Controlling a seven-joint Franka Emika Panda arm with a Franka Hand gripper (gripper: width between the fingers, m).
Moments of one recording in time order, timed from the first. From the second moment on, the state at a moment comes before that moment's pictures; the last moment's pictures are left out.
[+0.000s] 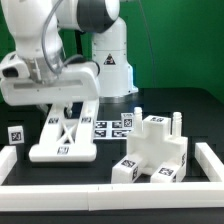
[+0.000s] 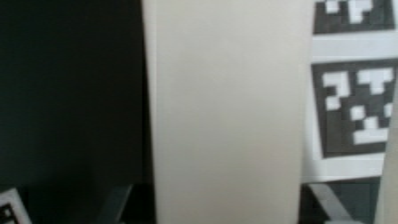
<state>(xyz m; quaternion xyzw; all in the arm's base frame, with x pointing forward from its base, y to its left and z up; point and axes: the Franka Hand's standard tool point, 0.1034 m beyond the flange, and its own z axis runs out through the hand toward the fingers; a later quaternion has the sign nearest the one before) 0.364 -0.138 0.038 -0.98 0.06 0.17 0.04</state>
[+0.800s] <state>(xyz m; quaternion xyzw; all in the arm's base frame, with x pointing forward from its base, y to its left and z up) 0.372 -0.133 0.017 -0.98 0.08 0.18 0.03</state>
